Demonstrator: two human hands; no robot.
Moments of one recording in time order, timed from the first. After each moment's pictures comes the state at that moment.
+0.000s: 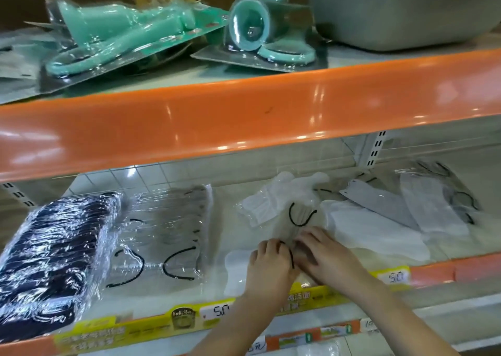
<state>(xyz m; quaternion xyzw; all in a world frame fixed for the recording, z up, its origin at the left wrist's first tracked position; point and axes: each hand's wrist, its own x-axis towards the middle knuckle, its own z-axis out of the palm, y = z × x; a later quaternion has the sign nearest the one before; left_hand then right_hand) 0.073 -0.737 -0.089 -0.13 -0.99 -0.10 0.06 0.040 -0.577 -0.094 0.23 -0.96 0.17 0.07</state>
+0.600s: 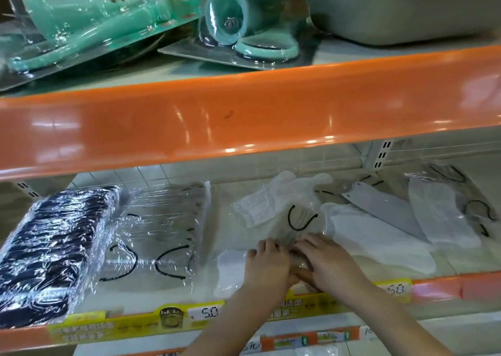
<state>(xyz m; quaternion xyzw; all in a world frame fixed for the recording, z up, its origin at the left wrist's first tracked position) 0.064 -0.724 -0.078 -0.11 -0.99 -0.01 0.02 0.029 -0.567 -0.098 0.31 -0.93 0.16 0.11</state>
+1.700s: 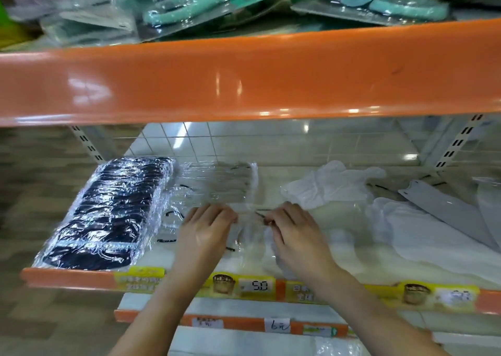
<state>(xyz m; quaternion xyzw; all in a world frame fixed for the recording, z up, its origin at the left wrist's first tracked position) 0.110 -0.903 -0.041 -0.10 -0.90 -0.08 0.41 0.056 -0.713 -0.059 0.35 -0.86 0.26 0.24</state>
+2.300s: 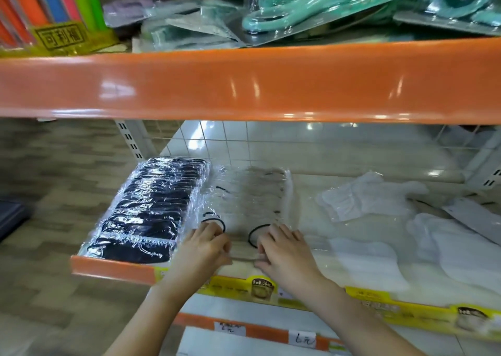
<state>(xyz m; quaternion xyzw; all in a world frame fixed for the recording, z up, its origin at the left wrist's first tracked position) 0.141 -0.999 -0.086 -0.09 -0.97 -0.06 0.21 0.076 -0.793 -0.086 0.40 -0.90 0.12 0.14</state>
